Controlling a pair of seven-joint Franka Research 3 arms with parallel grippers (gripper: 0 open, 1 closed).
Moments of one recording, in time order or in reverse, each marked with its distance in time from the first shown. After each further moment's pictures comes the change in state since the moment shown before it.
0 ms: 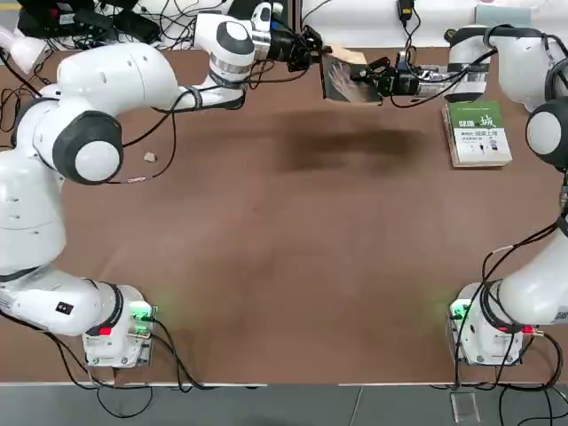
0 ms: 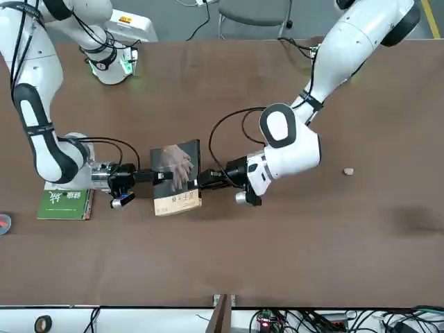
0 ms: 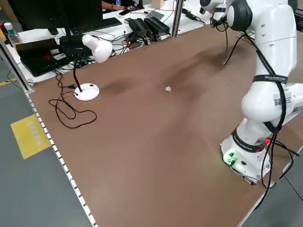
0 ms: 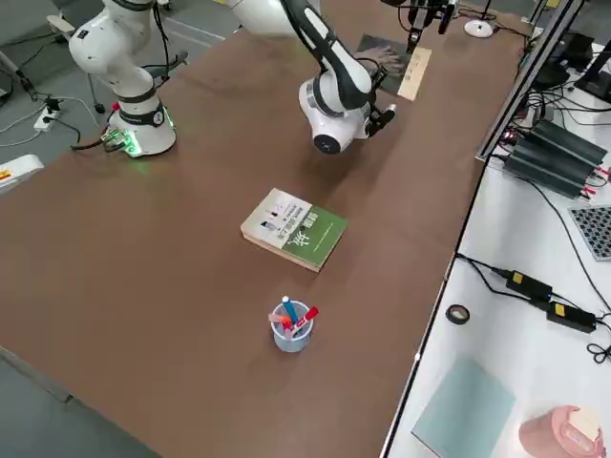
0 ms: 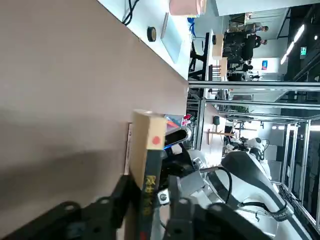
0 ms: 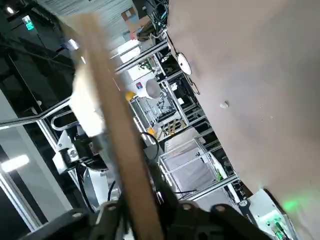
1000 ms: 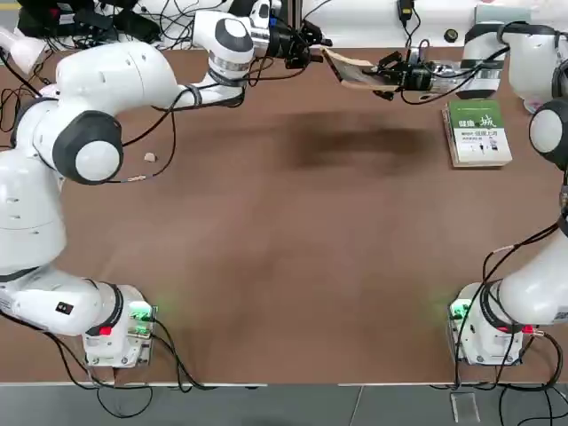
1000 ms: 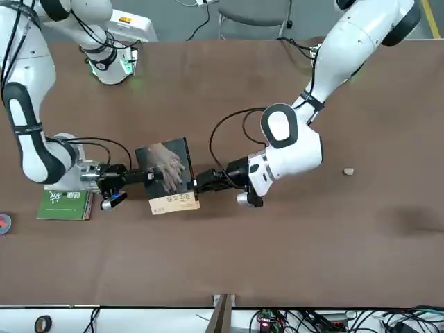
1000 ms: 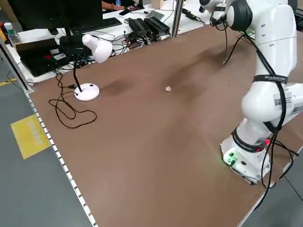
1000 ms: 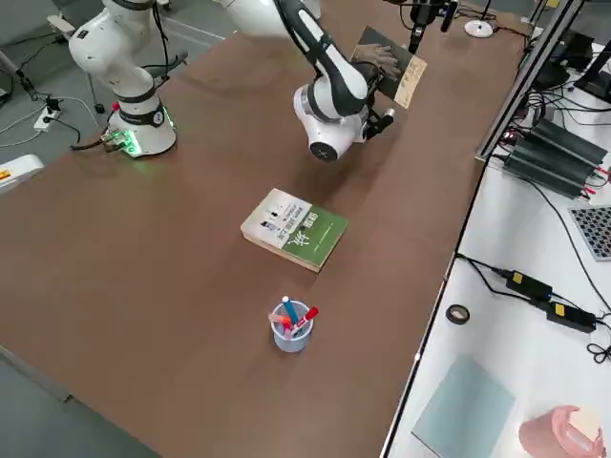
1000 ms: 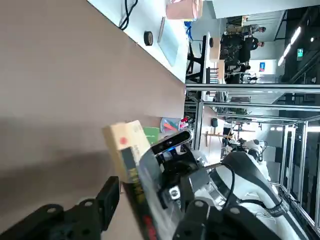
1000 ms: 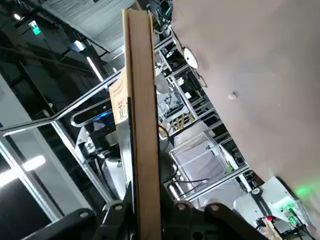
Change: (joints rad) left arm 0.000 0.000 0.006 0.015 0.001 0.000 0.001; right arm -0.003 -0.011 -0.084 0.001 0.002 -0.118 0.068
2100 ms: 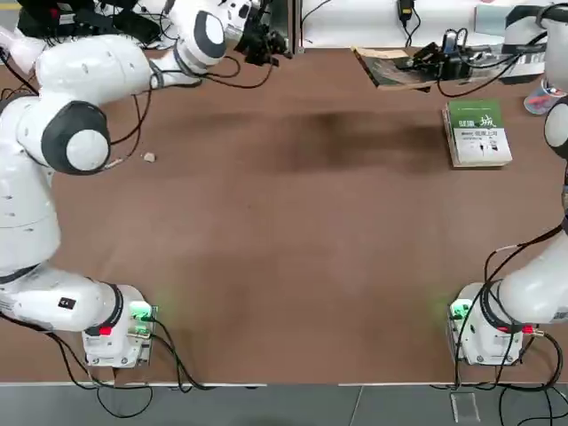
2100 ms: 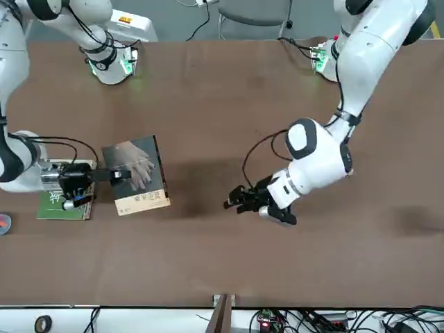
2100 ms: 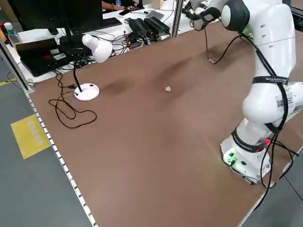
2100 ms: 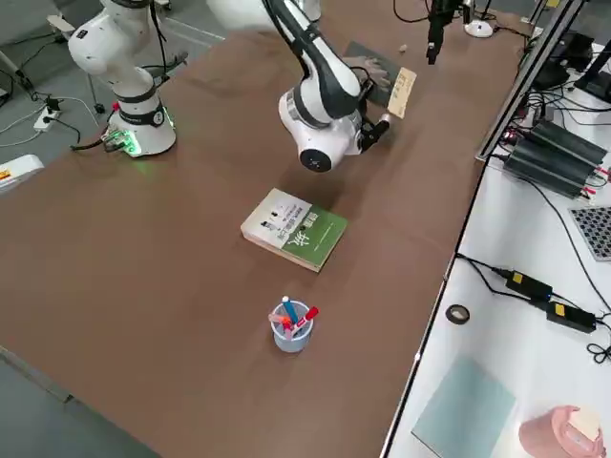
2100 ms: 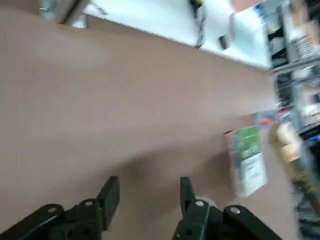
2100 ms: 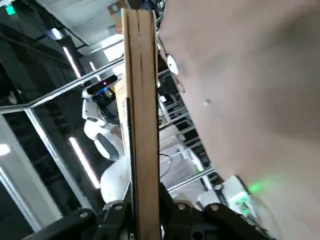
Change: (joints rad) left arm 0.124 -0.030 0.060 -0.063 0.663 -0.107 -0.133; right arm -0.039 -0.039 -0.155 0.053 -0.207 -0.099 -0.061
